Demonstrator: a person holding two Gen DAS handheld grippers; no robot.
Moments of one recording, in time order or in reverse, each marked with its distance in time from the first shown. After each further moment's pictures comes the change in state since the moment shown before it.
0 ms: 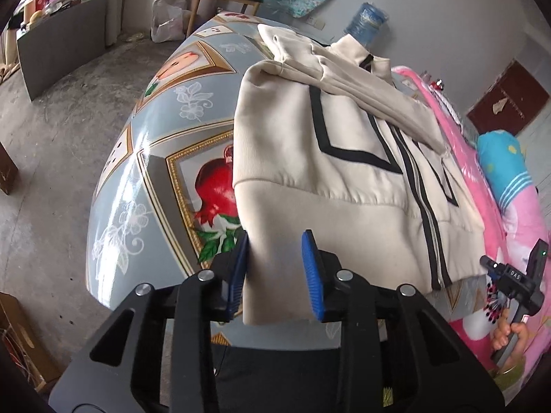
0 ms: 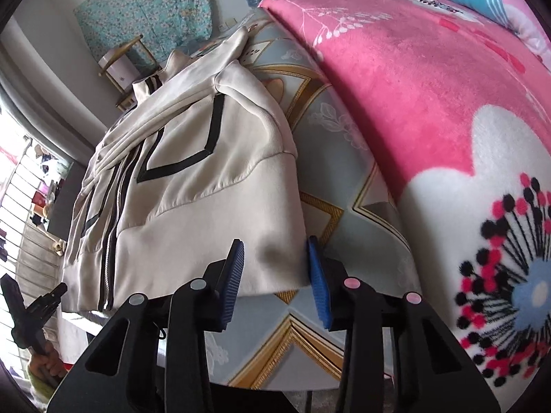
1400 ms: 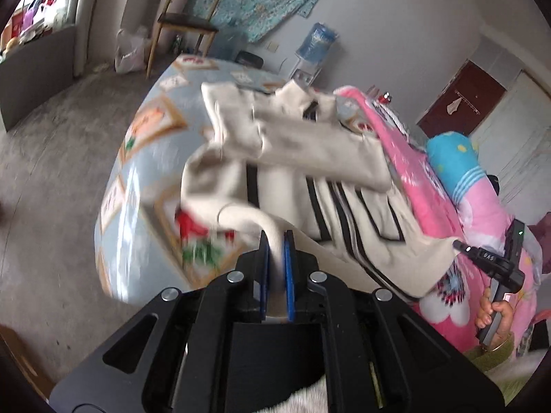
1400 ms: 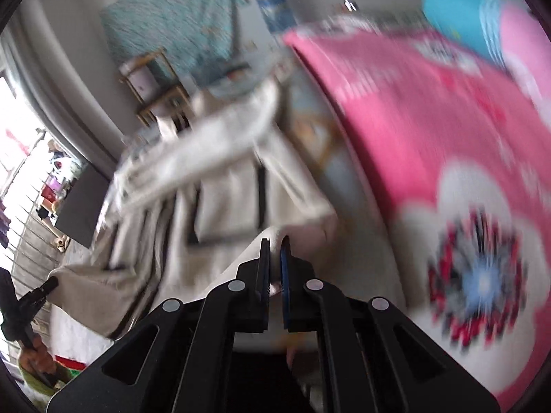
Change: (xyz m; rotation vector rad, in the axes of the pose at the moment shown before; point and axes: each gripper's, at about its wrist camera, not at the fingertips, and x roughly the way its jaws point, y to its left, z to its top) left arm -0.085 -0.019 0.033 0.092 -0.084 -0.160; right arm -0.084 0.049 0.030 -0.107 -0.141 0.022
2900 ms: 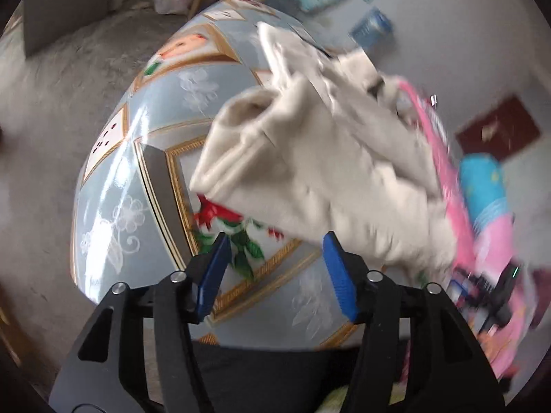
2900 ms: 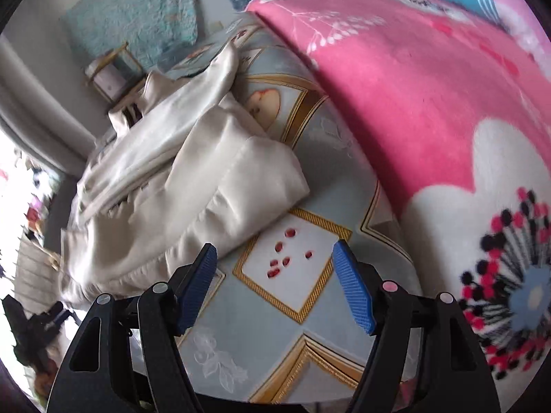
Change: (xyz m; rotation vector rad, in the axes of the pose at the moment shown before) left arm 0.072 0.062 -0.027 -0.266 0.107 0.048; right arm 0.083 -0.039 -0.026 0.181 0.126 -0.032
